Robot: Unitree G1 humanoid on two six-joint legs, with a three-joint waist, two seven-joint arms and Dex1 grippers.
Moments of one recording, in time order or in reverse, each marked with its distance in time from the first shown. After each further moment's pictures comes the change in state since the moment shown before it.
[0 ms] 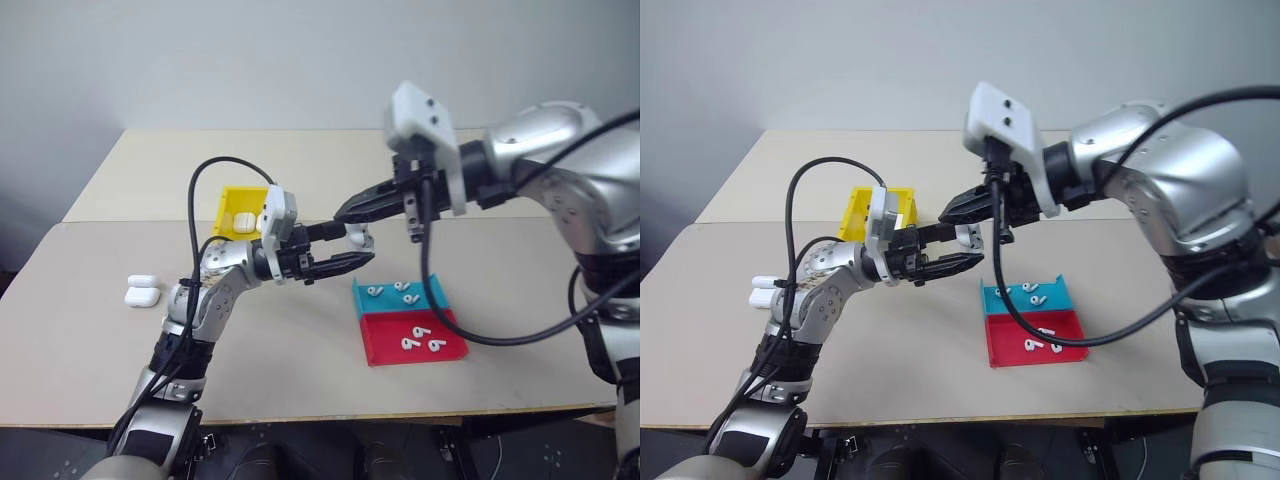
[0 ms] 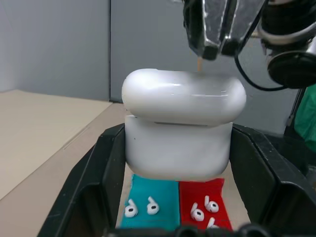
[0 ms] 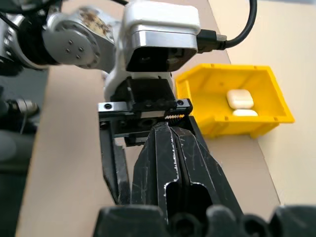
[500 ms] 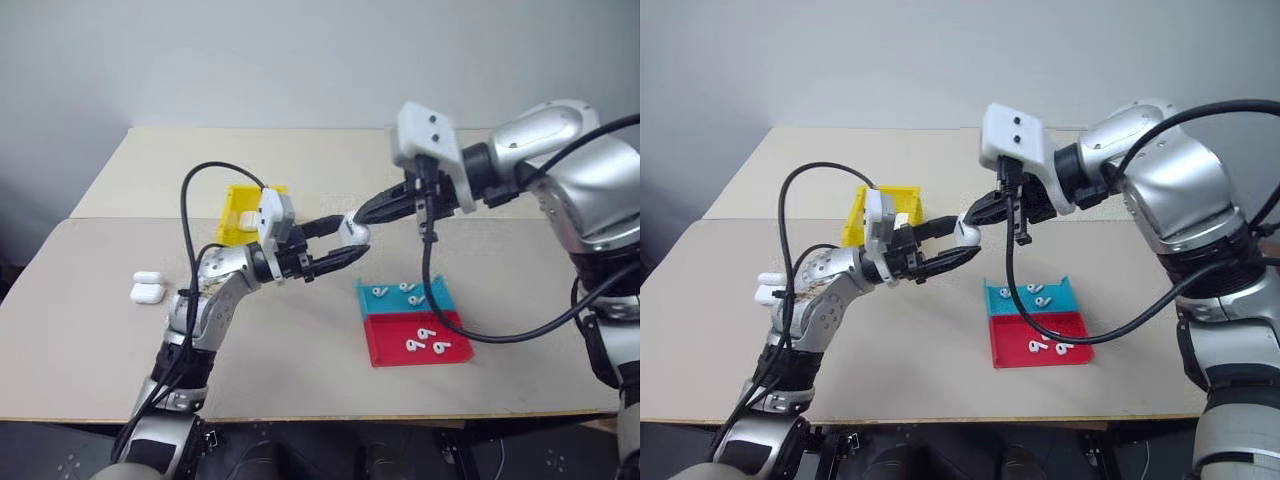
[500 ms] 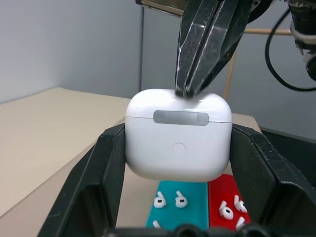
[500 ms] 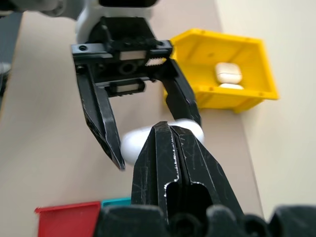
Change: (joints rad) left arm 0.078 -0.021 0.063 -0.097 0.017 -0.037 0.129; right arm 0.097 -0.026 -0.075 0.043 -0.182 -0.127 0.084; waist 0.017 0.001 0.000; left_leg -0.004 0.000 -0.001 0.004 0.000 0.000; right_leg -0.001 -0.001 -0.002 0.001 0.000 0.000
